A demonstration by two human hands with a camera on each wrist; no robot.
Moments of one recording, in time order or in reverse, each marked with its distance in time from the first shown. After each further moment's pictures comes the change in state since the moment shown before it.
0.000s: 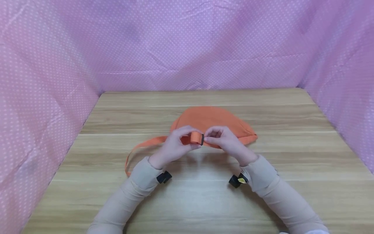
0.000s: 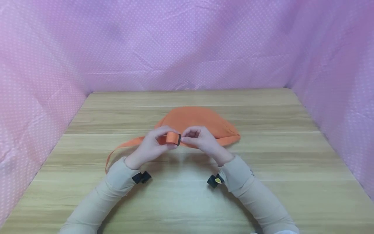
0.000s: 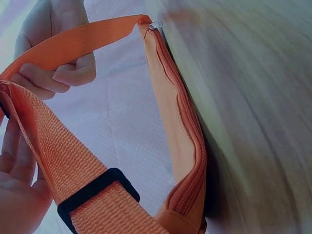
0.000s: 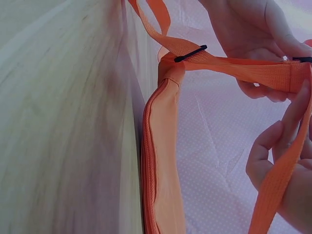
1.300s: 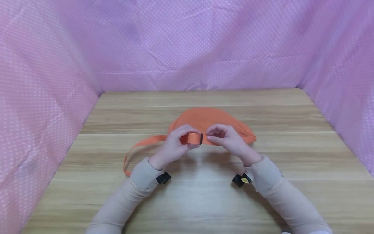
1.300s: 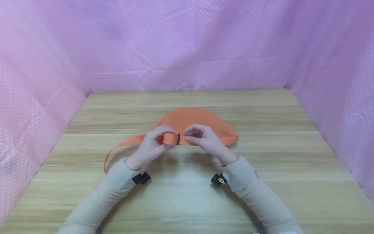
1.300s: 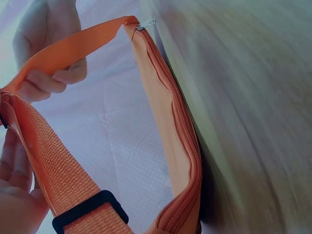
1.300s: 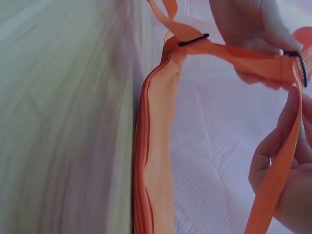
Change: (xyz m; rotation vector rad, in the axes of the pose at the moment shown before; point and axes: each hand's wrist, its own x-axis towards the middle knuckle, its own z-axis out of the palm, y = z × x) left_hand -0.002 -0.005 0.005 0.033 0.061 0.094; right_hand -0.009 -0.001 -0.008 -0.106 0.043 -0.053
